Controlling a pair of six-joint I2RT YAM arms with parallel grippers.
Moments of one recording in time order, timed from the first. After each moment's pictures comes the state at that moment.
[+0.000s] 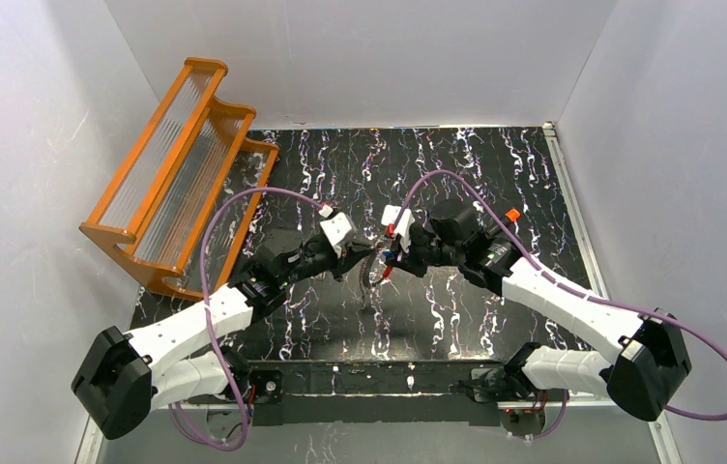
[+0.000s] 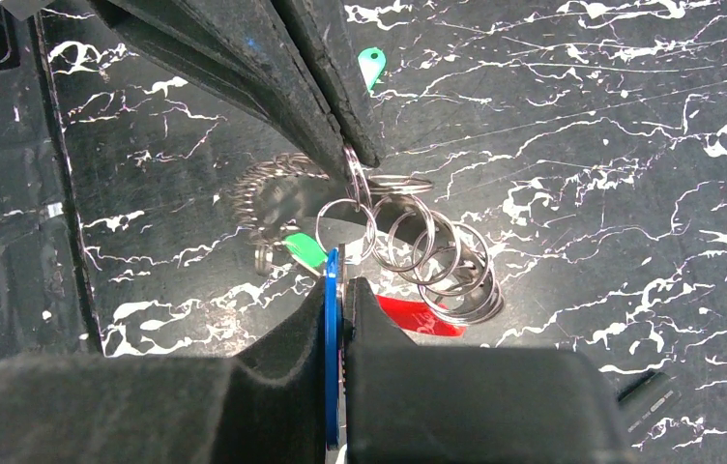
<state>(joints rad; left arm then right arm) -0.74 1.07 0.58 0.34 0.34 0.06 0.79 1.16 0.86 -0.25 -0.44 -0.35</state>
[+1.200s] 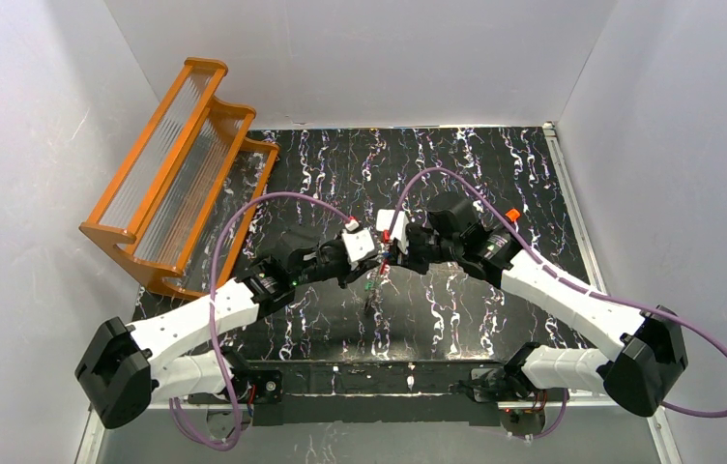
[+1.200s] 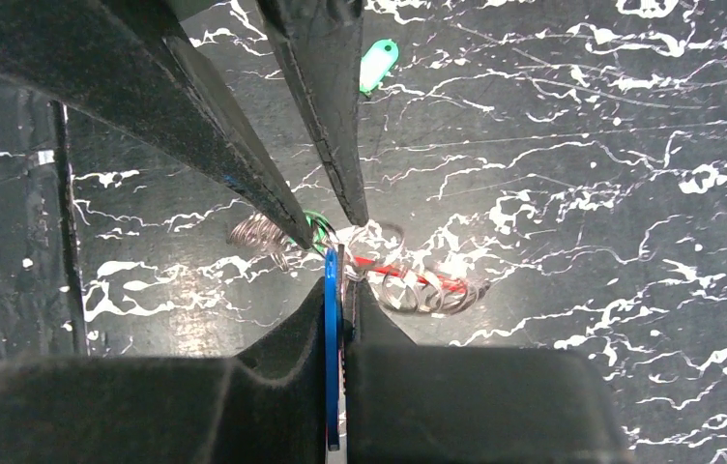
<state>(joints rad) -0.83 1.11 0.67 0.14 0.37 0.30 0.79 1.19 0.95 -0.39 -0.47 -0.51</state>
